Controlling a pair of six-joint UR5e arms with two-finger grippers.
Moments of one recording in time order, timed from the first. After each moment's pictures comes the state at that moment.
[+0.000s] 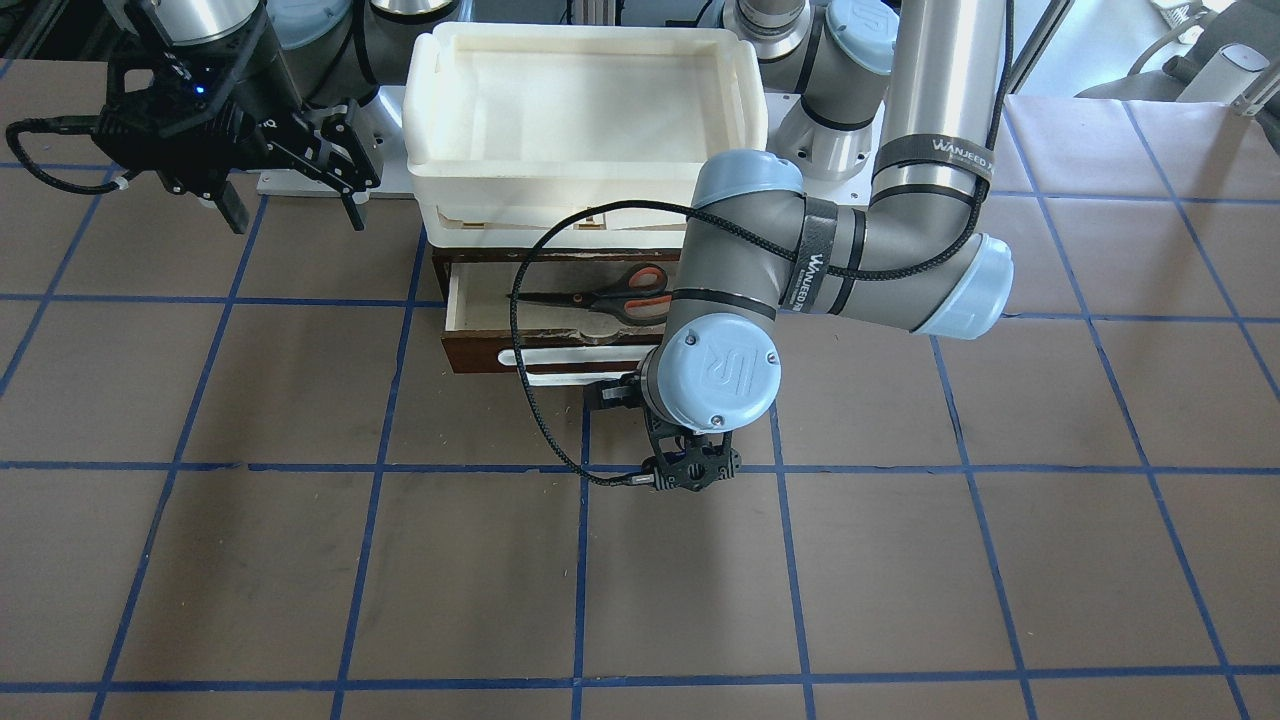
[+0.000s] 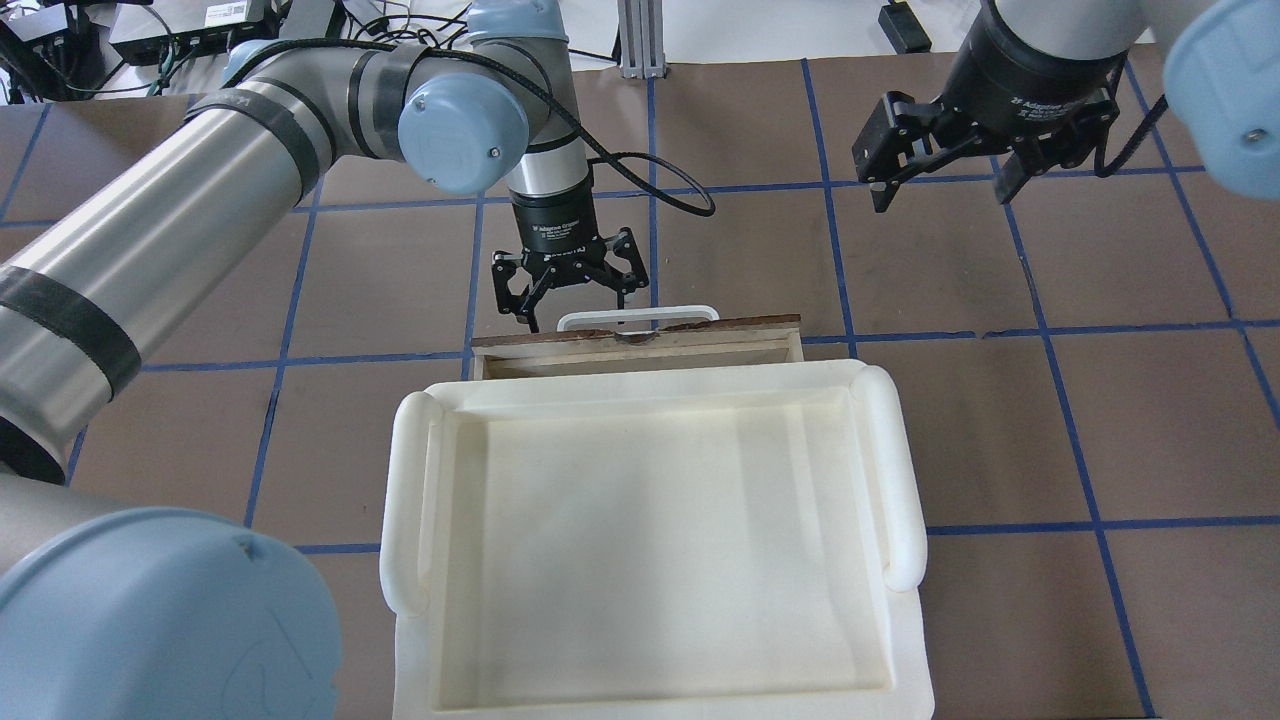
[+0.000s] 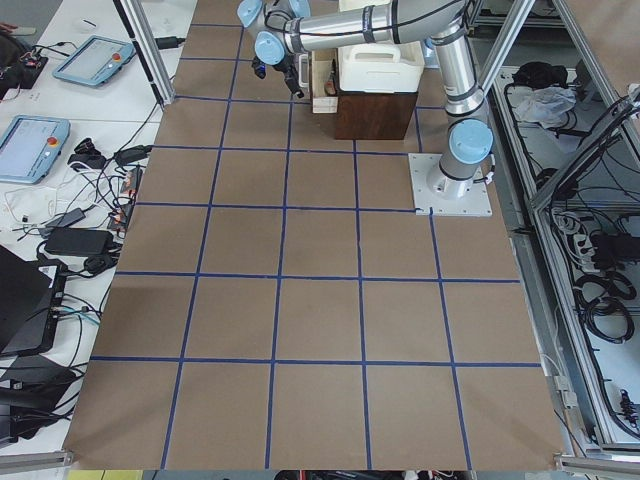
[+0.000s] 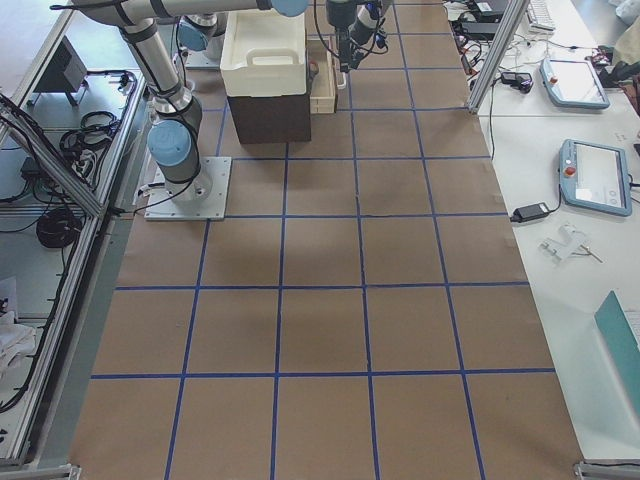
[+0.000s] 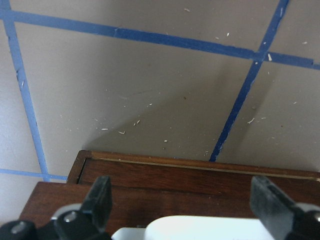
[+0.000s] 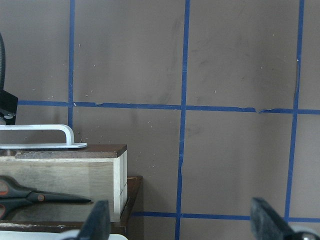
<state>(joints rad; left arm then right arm) -1.80 -2.09 -1.37 -1.69 1.41 -0.39 1.59 -1.62 1.55 -1.59 -1.54 -0.02</state>
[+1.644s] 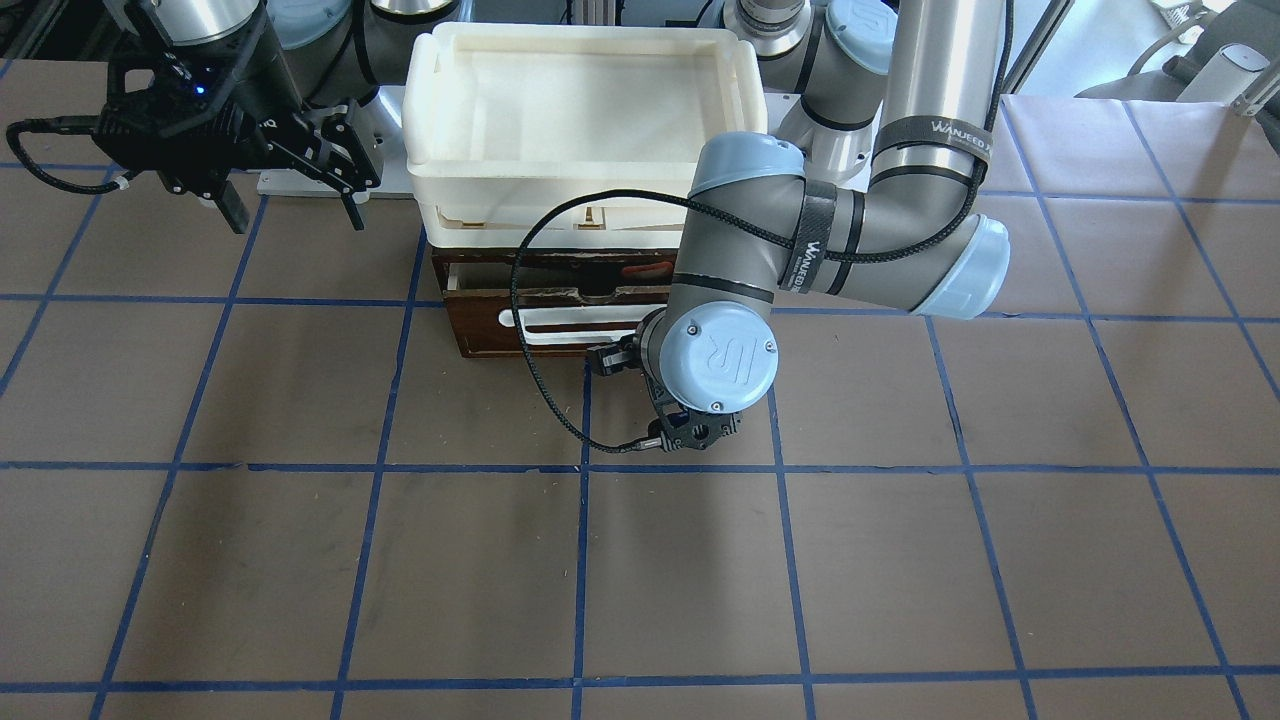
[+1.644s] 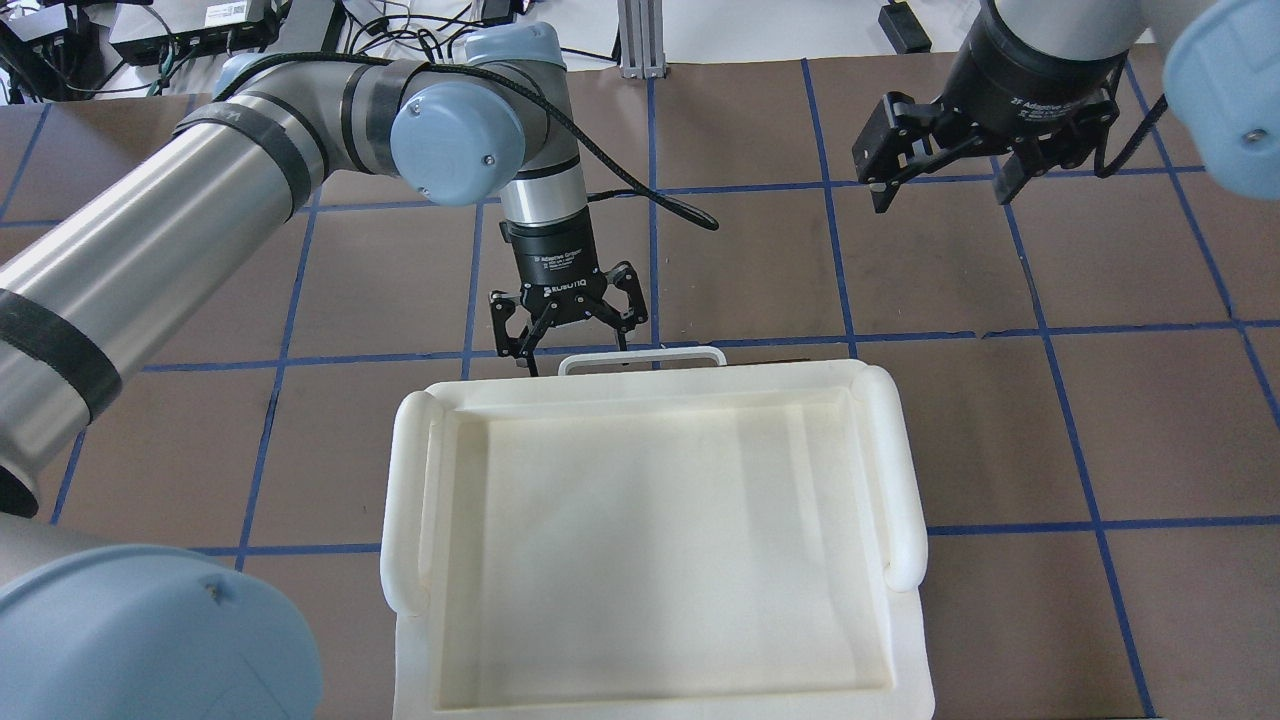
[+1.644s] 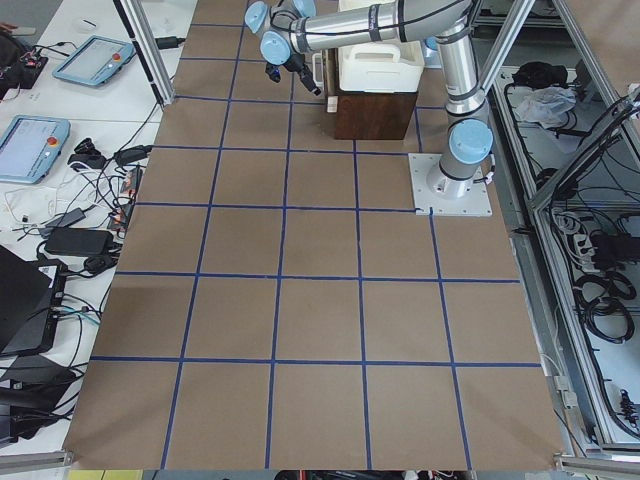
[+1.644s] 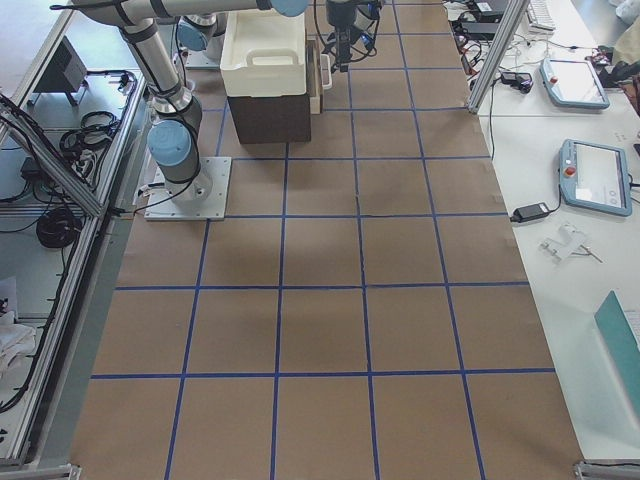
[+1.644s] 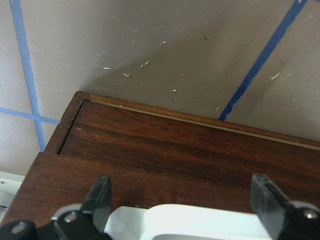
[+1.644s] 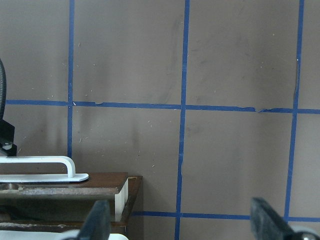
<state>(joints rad) -1.81 -2.06 -1.42 -1.81 1.37 -0.48 1.59 -1.62 1.55 -1.59 -1.54 -0.02</state>
